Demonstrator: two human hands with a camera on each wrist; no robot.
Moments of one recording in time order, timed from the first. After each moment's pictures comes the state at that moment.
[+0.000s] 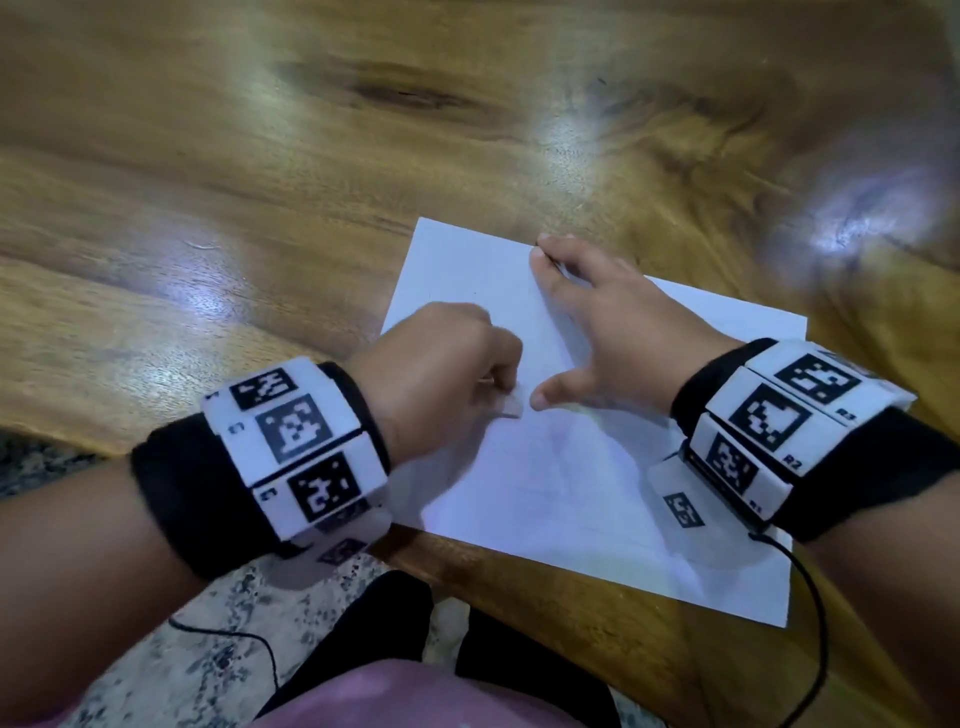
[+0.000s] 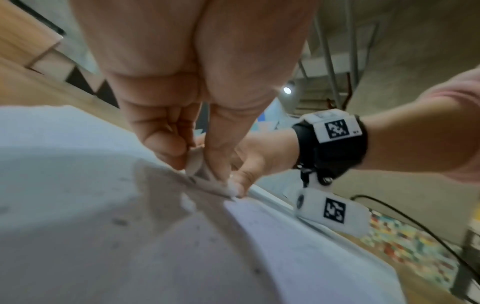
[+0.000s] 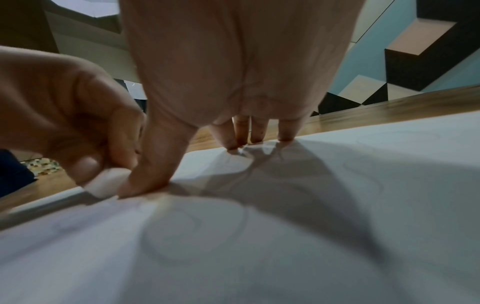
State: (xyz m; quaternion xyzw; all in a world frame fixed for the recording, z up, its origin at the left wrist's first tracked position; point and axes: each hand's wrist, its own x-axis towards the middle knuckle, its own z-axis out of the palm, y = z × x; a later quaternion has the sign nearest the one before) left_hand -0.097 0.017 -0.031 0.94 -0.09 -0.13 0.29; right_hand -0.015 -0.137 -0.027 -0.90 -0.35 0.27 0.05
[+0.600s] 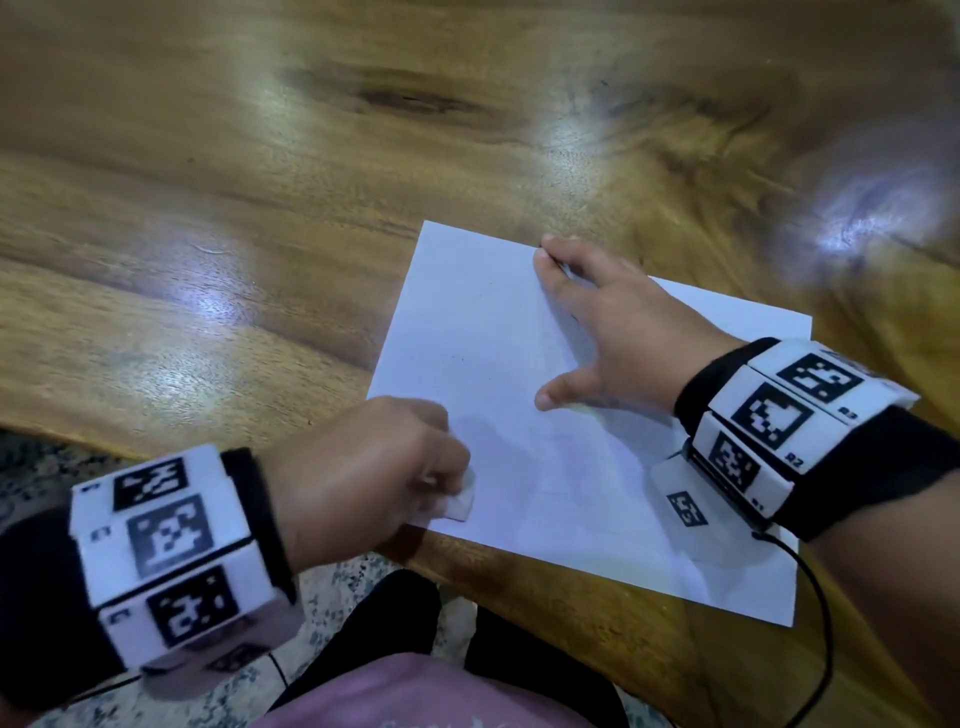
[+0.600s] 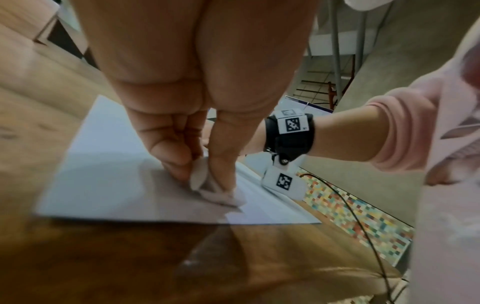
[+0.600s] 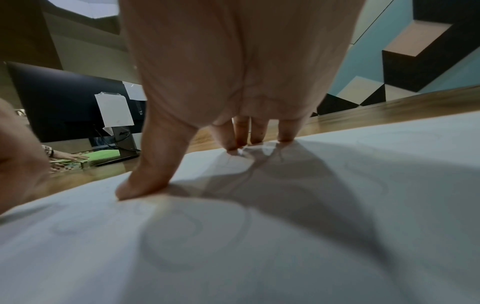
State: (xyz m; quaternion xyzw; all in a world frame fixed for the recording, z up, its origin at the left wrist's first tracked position) left_hand -0.145 0.040 -0.027 0.90 -0.12 -0.26 0.32; right_hand -0.016 -0.137 -0.025 -0.90 -0.34 0.27 0.06
